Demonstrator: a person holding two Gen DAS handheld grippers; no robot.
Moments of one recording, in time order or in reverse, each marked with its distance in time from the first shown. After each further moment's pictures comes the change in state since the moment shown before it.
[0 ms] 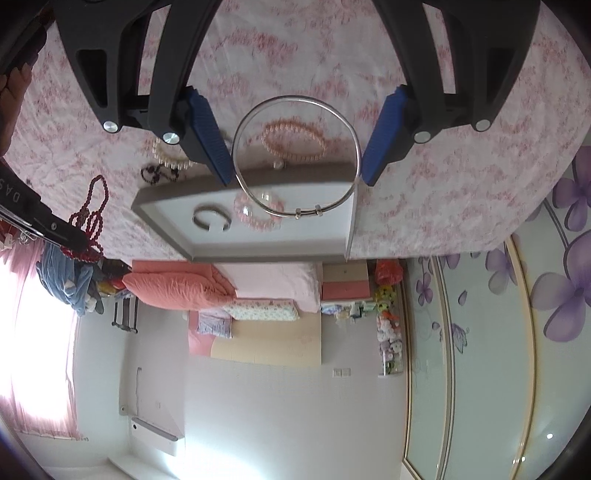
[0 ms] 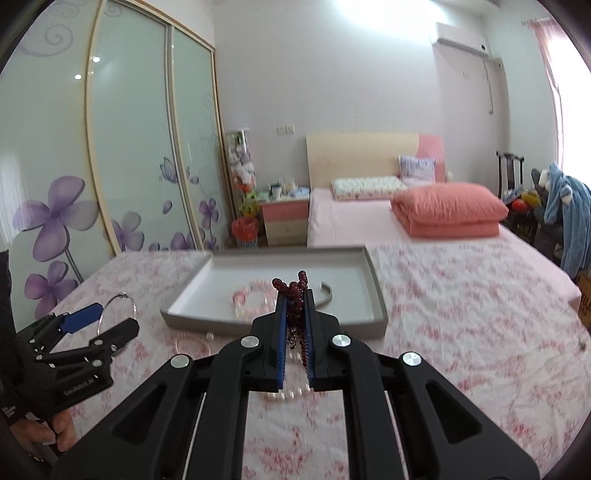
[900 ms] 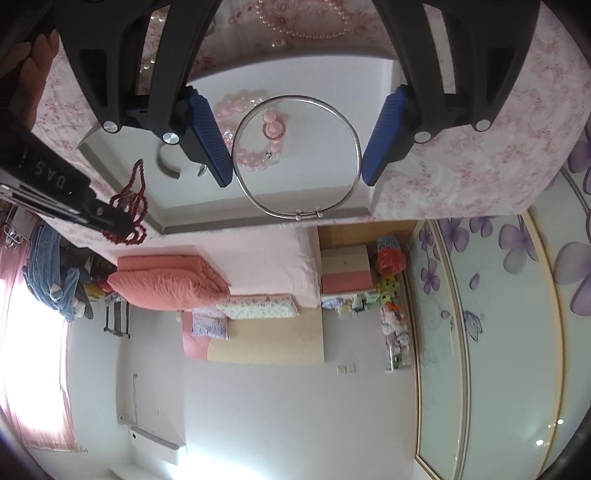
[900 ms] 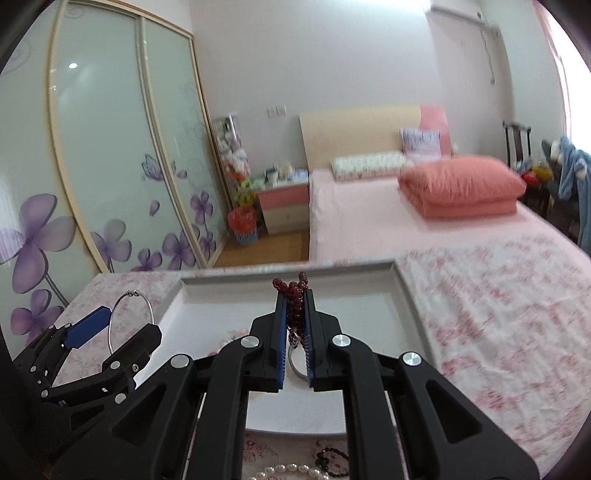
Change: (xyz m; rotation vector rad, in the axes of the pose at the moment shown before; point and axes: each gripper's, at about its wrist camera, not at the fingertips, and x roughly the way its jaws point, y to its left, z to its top) left arm 0.140 -0.017 0.059 0.040 0.018 0.020; right arm 0.148 -0.013 0.035 0.099 0.114 0.013
